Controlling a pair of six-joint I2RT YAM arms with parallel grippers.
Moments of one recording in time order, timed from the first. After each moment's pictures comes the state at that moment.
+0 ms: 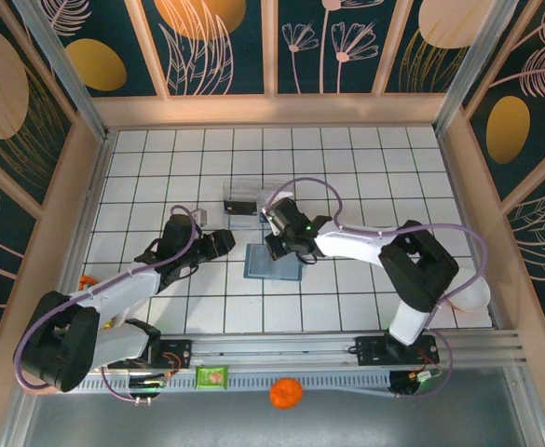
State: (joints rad) left arm -0.44 1.20 0.44 0.07 0.25 -0.77; right arm 0.86 1.75 1.03 -0.27 0.04 0.28
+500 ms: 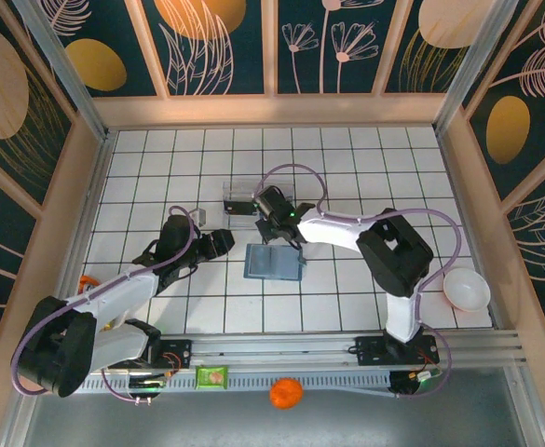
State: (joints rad) left arm -0.44 1.17 0.43 0.07 0.25 -0.76; right arm 0.85 1.91 1.23 -0.30 0.23 0.20
